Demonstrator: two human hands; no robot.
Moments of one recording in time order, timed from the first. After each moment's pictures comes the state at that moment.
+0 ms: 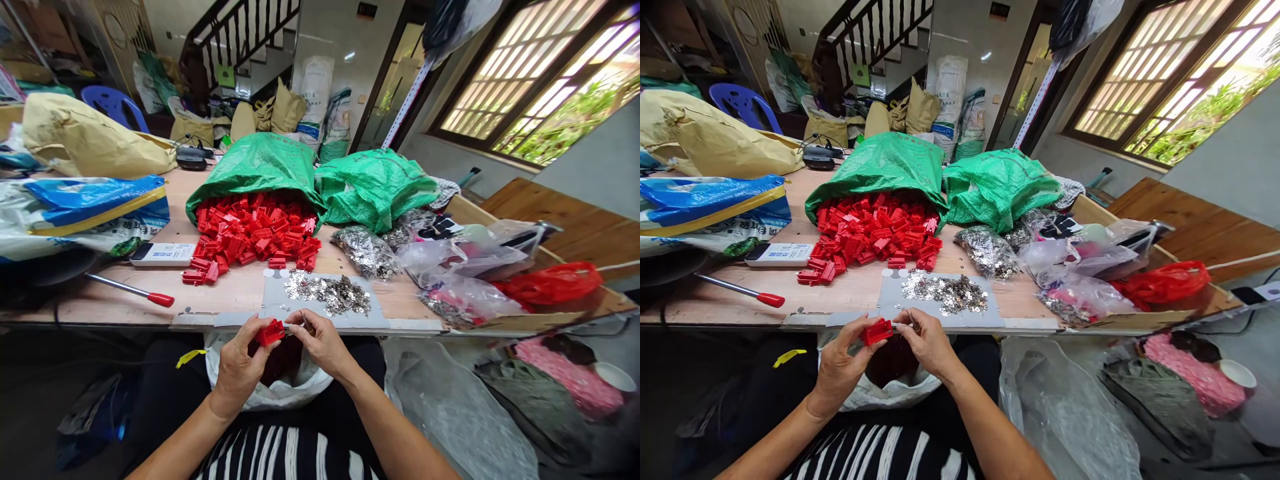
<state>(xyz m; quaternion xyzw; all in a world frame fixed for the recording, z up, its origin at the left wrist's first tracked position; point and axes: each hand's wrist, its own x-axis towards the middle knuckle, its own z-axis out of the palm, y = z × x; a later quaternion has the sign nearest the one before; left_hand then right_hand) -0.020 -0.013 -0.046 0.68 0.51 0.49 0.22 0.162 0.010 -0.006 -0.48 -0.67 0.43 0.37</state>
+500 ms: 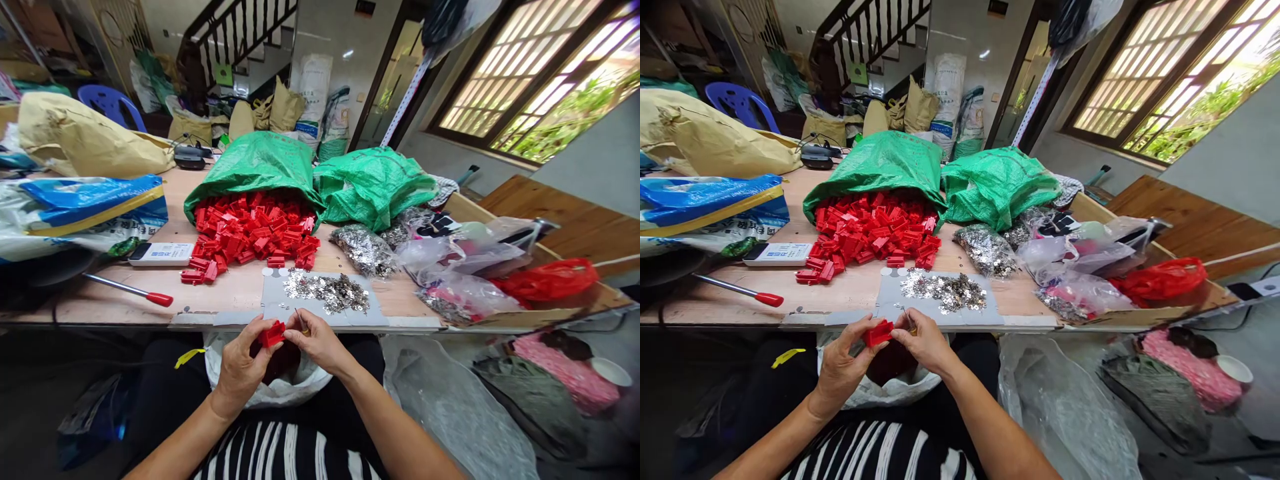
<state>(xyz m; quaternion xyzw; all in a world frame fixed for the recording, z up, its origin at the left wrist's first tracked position) -0.017 -0.014 -0.045 0.68 0.48 0.50 0.23 0.162 0.011 -0.013 -0.49 -0.62 0.51 0.34</state>
